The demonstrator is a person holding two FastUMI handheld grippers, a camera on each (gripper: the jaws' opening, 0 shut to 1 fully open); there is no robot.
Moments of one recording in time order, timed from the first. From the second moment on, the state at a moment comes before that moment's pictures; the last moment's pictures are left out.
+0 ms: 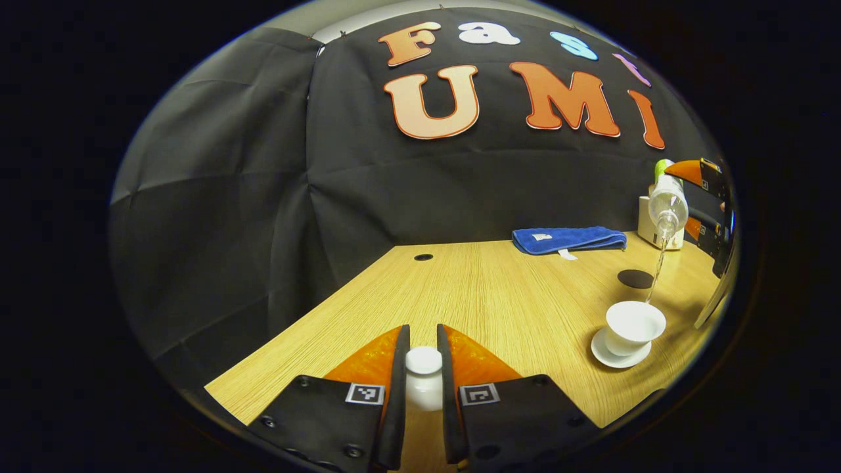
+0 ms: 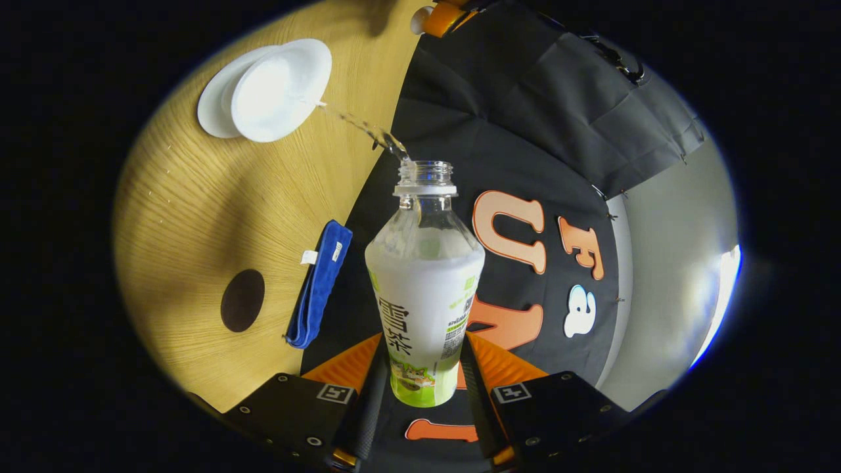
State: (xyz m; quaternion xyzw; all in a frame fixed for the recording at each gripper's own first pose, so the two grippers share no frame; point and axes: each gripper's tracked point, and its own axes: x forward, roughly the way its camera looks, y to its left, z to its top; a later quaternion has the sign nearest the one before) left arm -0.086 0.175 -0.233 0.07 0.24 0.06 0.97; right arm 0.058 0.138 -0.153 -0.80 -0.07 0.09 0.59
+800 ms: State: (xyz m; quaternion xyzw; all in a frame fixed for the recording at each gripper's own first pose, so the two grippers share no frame) left arm -0.084 0.170 -0.225 0.07 0.23 0.05 0.97; right arm 0.060 0.156 -0.139 -0.82 -0.13 0.10 0.54
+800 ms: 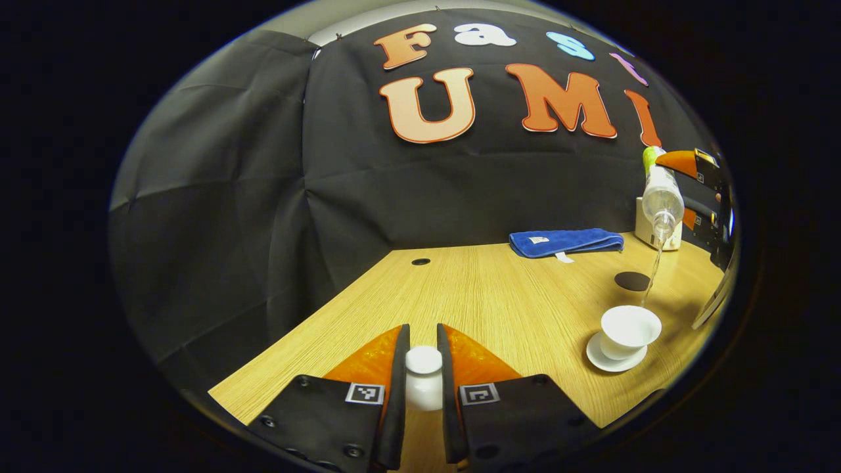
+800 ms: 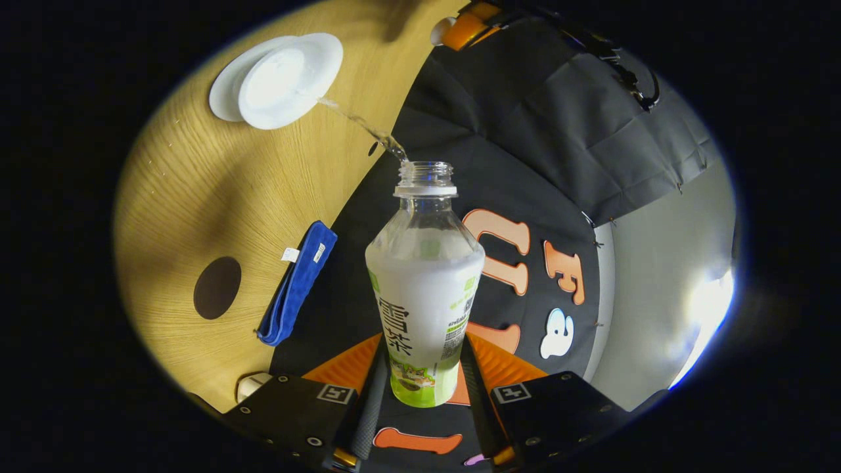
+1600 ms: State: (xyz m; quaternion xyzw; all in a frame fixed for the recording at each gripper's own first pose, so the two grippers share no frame) left arm -0.092 0.166 -0.218 0.08 0.23 0.05 0.97; right arm 0.044 0.180 -0.152 -0.85 -0.18 0.13 0.48
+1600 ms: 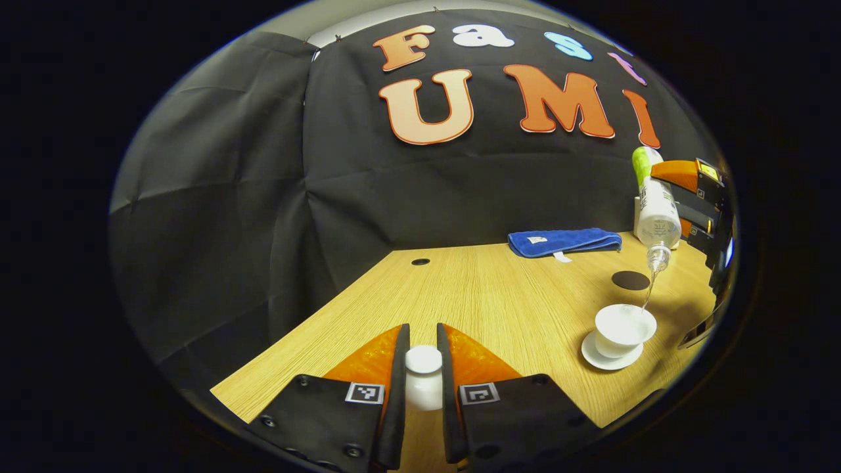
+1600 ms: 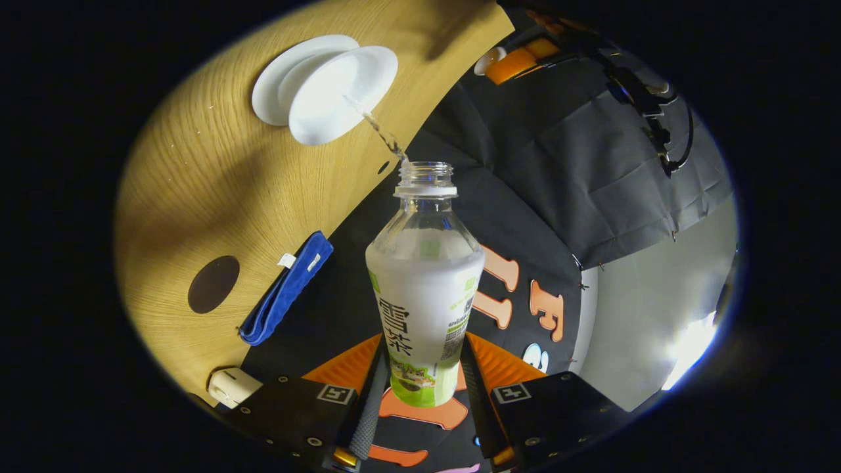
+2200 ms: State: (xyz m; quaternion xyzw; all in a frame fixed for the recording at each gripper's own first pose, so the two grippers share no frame) left arm -0.091 0.151 -0.211 0.09 0.22 0.04 0.97; right arm 0.033 0.184 -0.186 -0.83 -0.15 0.16 0.51
